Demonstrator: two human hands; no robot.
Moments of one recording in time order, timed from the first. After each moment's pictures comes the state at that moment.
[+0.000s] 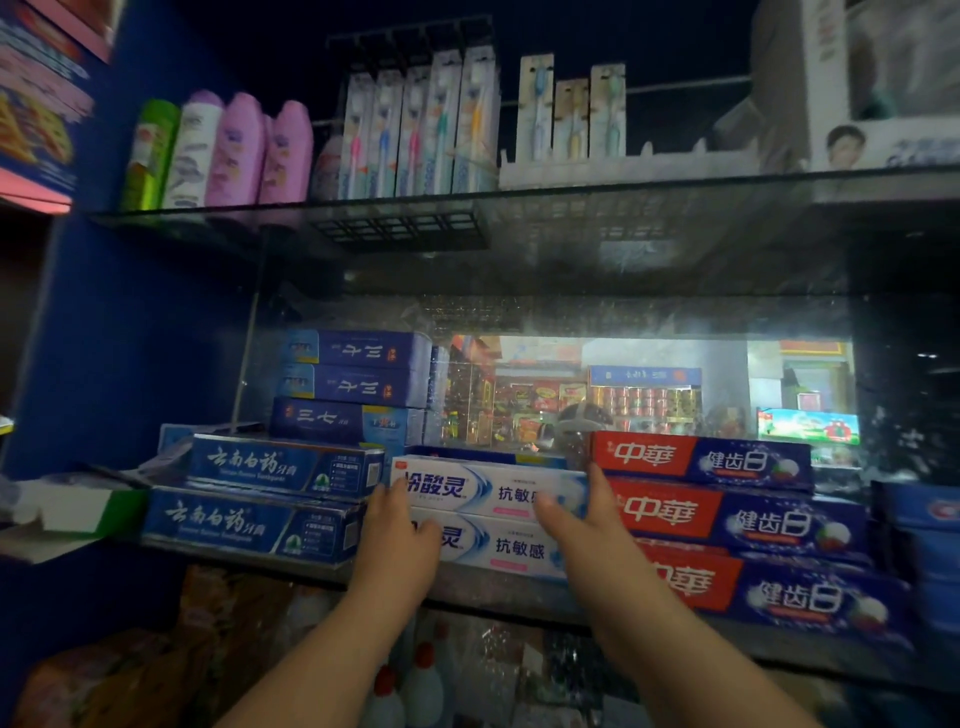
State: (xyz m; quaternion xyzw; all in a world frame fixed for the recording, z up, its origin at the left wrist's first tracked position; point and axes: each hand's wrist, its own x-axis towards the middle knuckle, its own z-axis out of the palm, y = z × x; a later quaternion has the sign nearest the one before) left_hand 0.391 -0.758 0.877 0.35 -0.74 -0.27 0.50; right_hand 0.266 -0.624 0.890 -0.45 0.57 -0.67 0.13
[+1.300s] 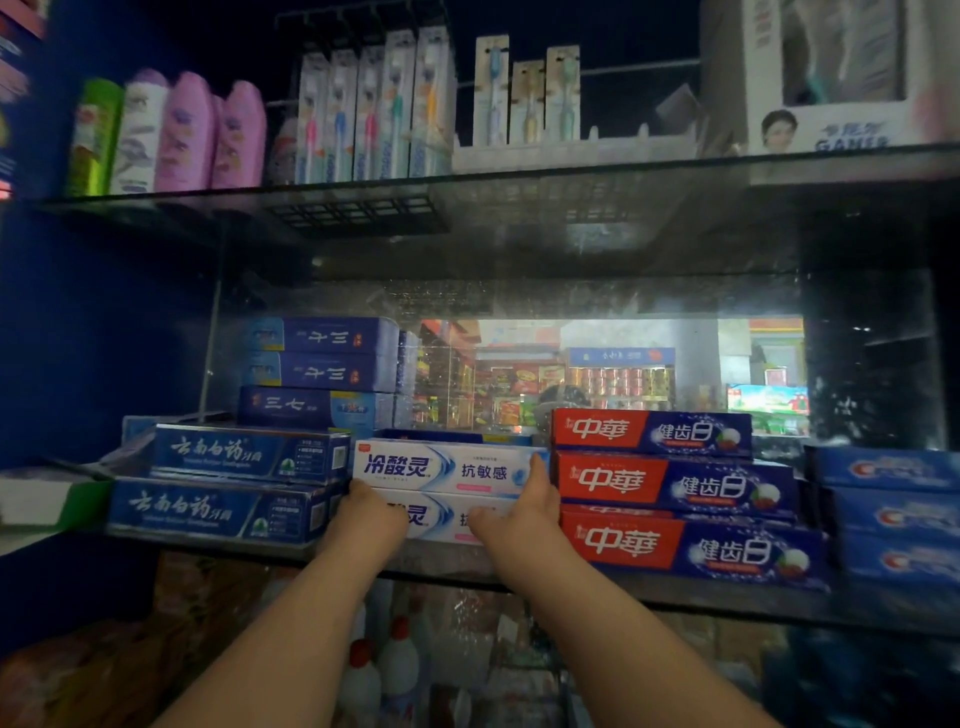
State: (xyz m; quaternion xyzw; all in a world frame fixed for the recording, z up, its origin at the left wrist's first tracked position) left_hand 0.376 -0.773 0.885 0.49 -0.73 -0.29 0.38; right_hand 0.279 -0.636 0.887 -0.41 0.71 -0.57 0.09
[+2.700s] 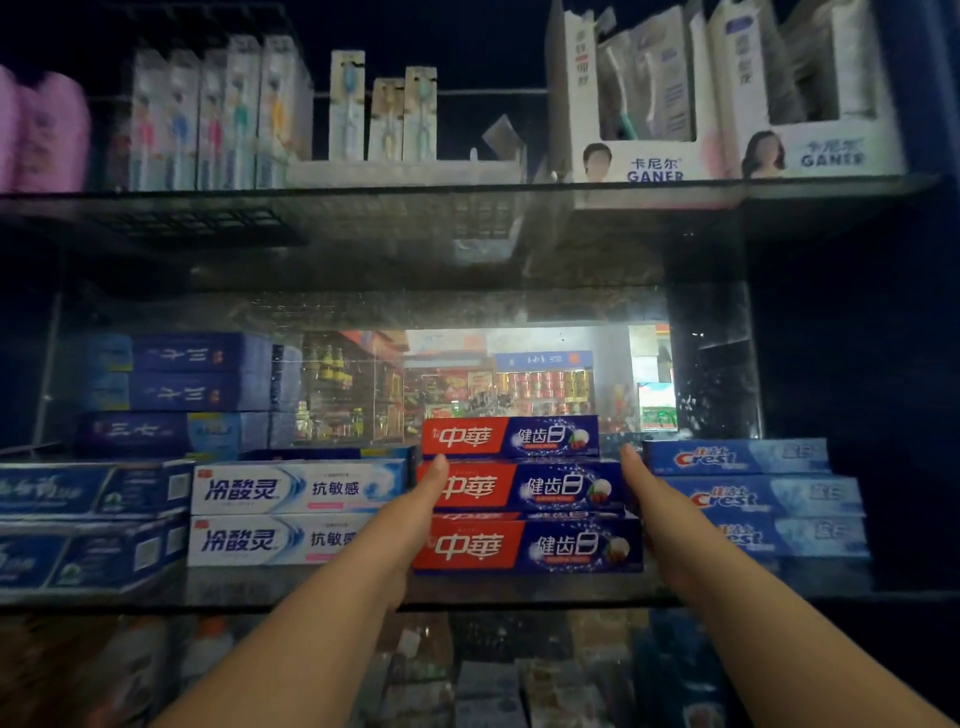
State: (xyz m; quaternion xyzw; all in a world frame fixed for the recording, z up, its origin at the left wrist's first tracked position) left_hand 0.276 -0.625 0.905 0.22 -0.68 -0.63 0.32; right_hand 0.115 -0.452 0.903 -0.26 0.62 -0.72 0.16
